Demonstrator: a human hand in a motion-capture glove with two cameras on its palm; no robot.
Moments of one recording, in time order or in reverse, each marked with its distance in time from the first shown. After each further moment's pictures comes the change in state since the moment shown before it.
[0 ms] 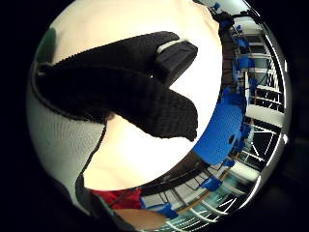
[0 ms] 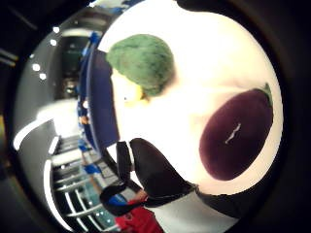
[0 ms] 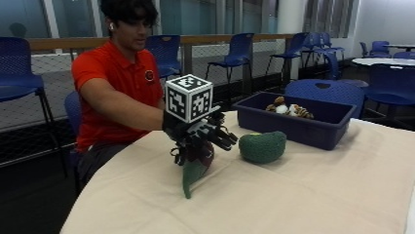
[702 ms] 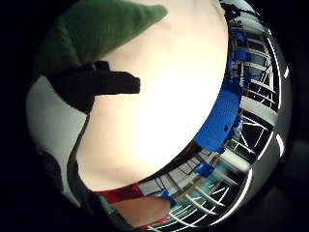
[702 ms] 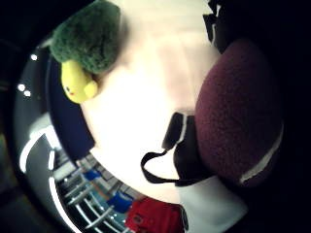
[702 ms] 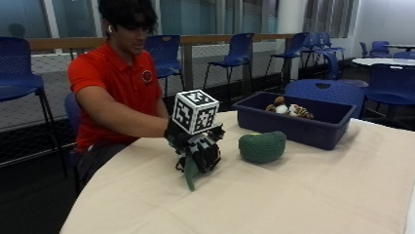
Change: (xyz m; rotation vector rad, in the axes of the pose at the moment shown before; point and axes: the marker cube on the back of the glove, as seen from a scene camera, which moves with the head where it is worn) arm -0.012 0.015 0.052 -0.111 0.121 0.088
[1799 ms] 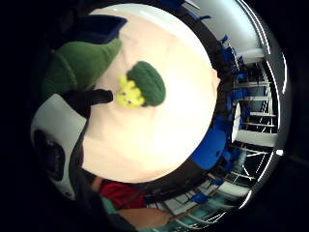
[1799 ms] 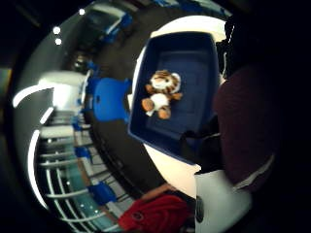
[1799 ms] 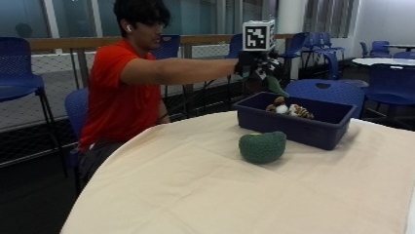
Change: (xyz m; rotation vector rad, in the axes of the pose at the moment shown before) arm -0.270 0.034 -0.199 0.276 -0.128 -0.342
